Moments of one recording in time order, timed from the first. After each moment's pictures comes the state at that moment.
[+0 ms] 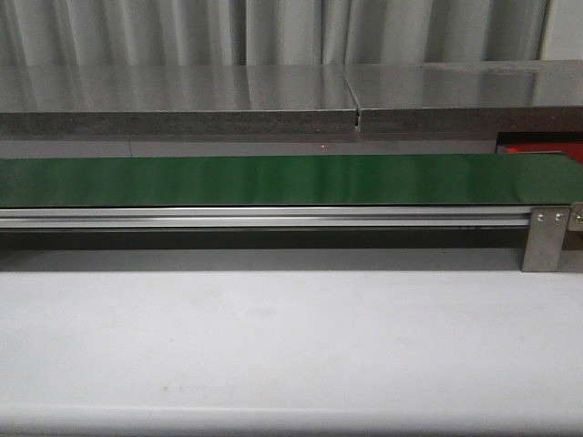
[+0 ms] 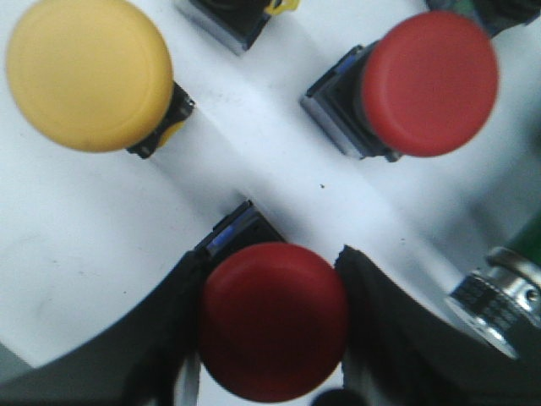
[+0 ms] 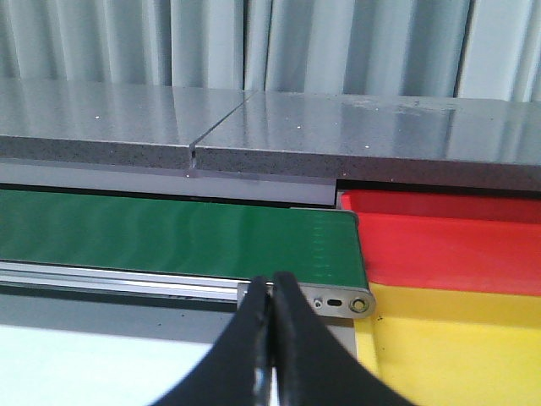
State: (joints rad) left arm 0.54 1.84 -1.30 -0.11 0.80 -0.04; right arm 0.05 -0.01 0.03 0.02 0.02 0.02
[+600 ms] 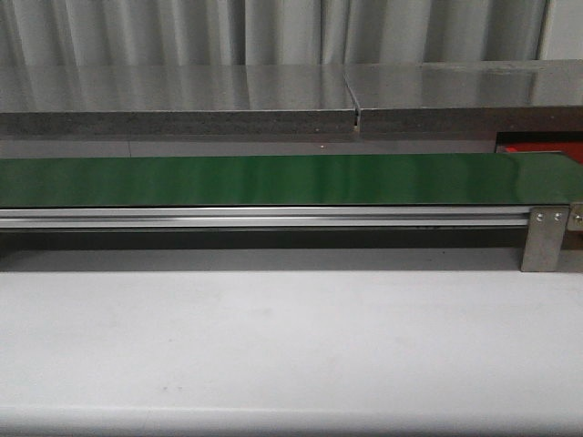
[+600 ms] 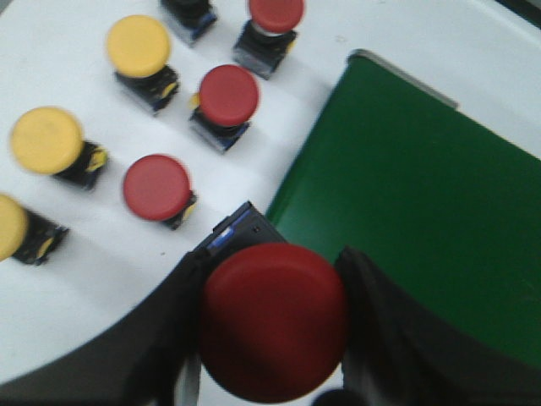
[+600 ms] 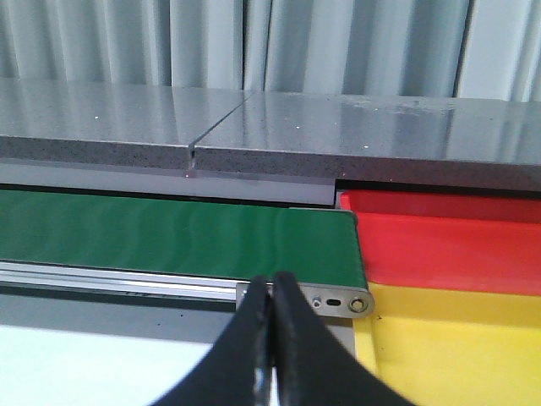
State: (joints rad) left arm 0.38 1.67 -1.46 -0.15 0.89 0.06; right arm 0.05 -0.01 0.03 0.02 0.02 0.02
